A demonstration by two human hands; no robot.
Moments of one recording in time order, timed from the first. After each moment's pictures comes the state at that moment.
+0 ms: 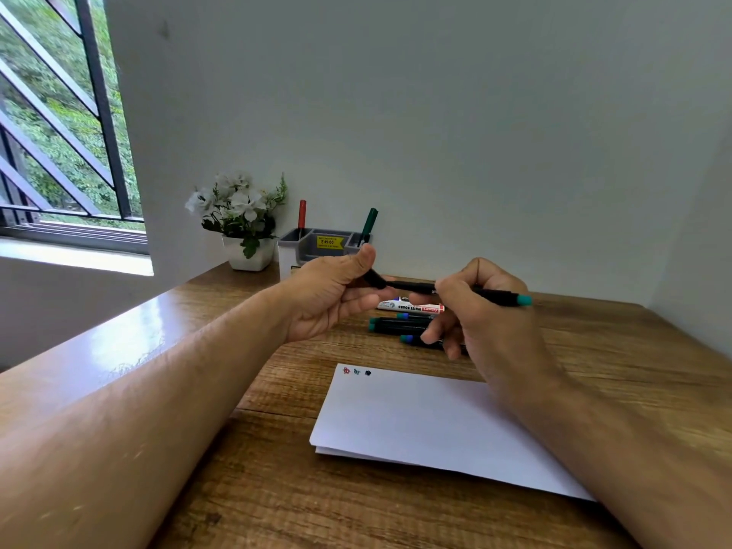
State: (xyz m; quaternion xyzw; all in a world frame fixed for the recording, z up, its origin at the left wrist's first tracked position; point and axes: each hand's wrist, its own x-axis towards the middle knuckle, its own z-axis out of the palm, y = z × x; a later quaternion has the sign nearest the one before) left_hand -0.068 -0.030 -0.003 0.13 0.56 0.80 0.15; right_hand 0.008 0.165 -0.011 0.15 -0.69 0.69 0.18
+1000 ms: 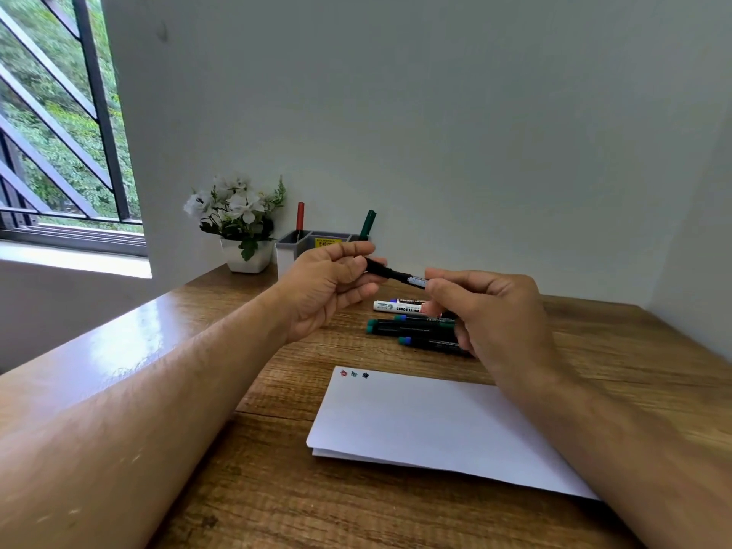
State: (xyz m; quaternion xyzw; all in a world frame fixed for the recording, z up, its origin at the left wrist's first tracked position) left_hand -0.065 -0.029 -0.003 0.15 0.54 0.82 0.06; right_hand -0.001 0.175 -0.010 0.11 -0.73 0.64 0.22
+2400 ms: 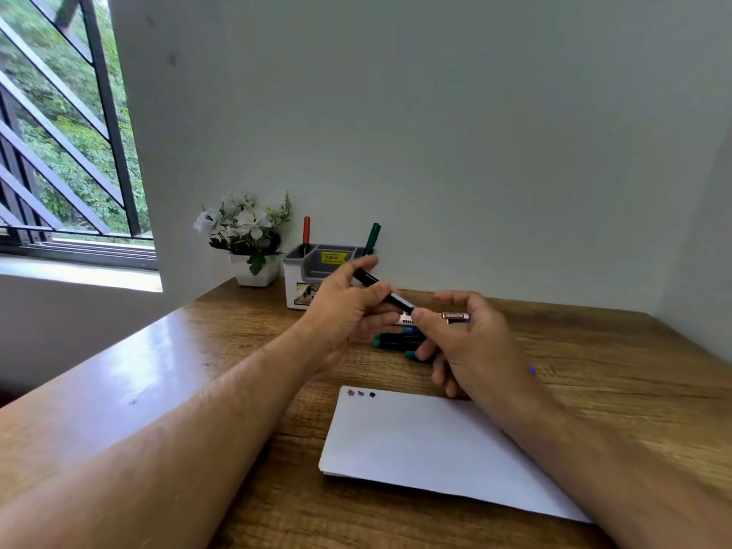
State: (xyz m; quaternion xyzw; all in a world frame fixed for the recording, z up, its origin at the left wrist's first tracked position) left_hand -0.060 -0.008 -0.012 0.13 0.59 0.80 0.00; right_hand -0.010 0.164 -0.028 0.09 -0.74 0.65 0.14
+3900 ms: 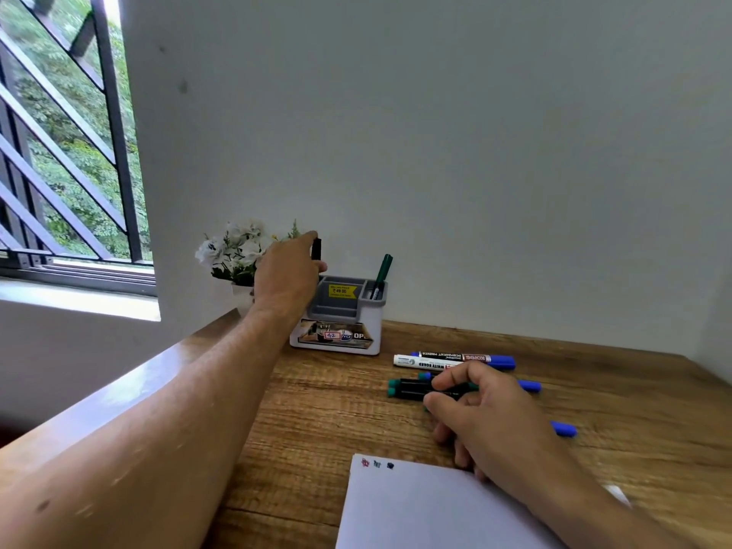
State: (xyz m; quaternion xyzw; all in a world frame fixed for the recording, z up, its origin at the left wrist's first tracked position) left_hand -0.172 -0.085 0.030 -0.02 0.88 0.26 -0.40; right_hand -0.009 0.156 -0.026 0.03 -0.85 0.52 0.08
